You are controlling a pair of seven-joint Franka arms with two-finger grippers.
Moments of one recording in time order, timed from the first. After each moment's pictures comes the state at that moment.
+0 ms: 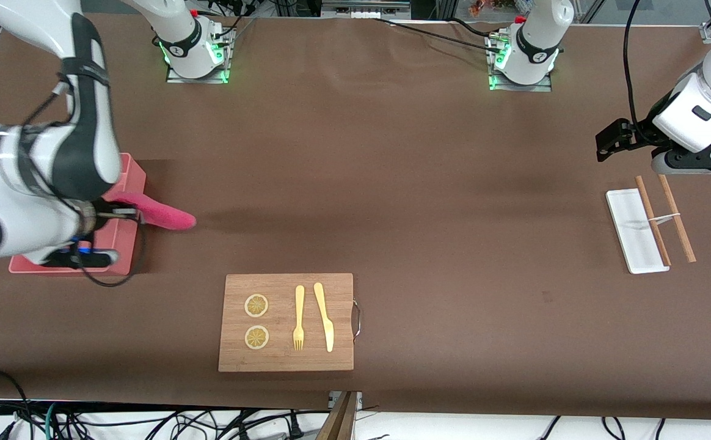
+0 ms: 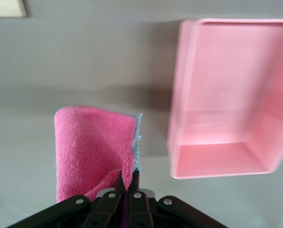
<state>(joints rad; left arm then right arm) -0.01 0.02 -0.09 -1.60 0.04 1.56 -0.11 0.36 0.57 -0.45 -1.24 0.11 1.34 -0.11</state>
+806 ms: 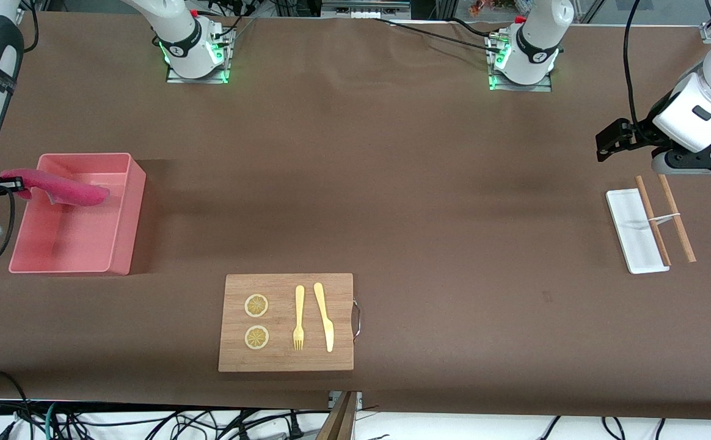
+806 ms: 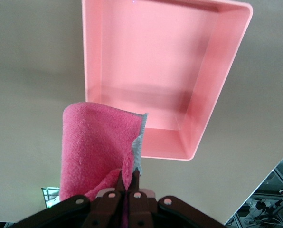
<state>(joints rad) -0.01 0.02 -0.09 -1.59 0.04 1.56 -0.11 0.29 0.60 -0.70 -1.24 0.10 1.32 -0.52</state>
